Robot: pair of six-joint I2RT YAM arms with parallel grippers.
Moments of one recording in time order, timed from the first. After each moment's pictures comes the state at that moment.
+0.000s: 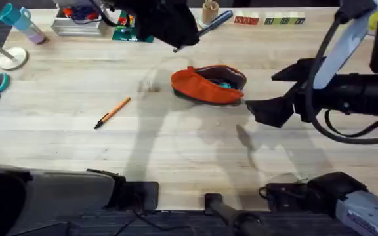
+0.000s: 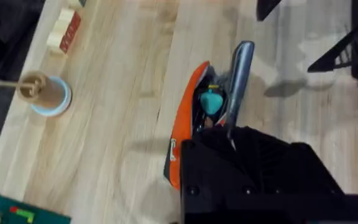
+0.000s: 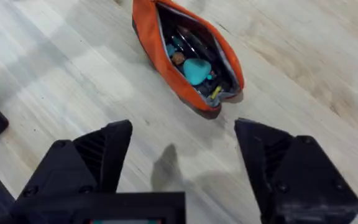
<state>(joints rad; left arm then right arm) -0.20 1.54 1.61 -1.21 0.77 1.04 0.25 0.85 0.81 -0.78 -0.40 -0.28</state>
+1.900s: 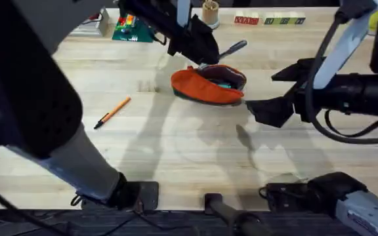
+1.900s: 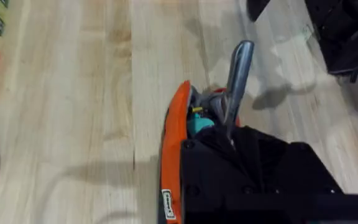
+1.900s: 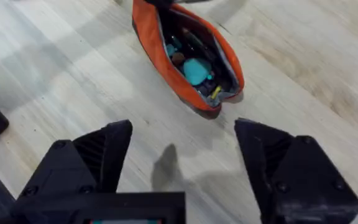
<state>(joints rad) -0.26 1.86 1.61 -1.16 0.96 1.24 0.25 0.85 0.81 -0.78 -0.40 -0.28</state>
